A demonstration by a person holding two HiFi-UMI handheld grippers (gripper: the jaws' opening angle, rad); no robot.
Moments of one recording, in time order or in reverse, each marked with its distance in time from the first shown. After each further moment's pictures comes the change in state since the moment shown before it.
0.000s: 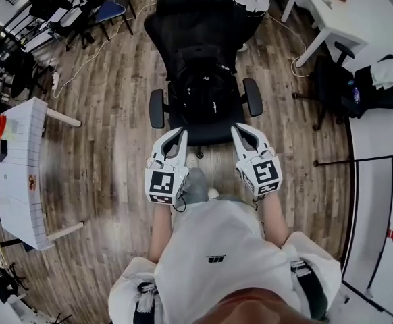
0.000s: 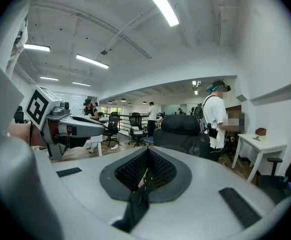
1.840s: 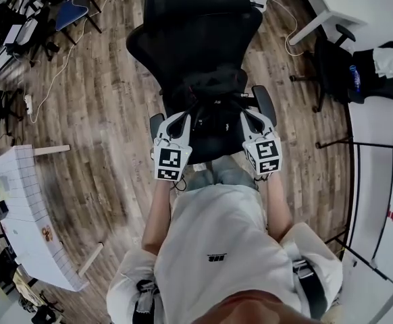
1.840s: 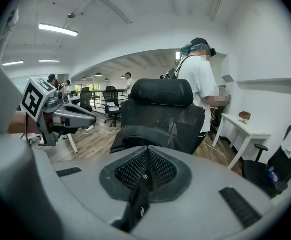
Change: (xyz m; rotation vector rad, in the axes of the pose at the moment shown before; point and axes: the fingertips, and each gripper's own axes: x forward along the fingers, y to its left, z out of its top) left arm 0.254 0.203 -0.101 -0.015 0.182 -0.213; right arm 0.261 -0.132 -0.082 0.070 0.320 -0.242
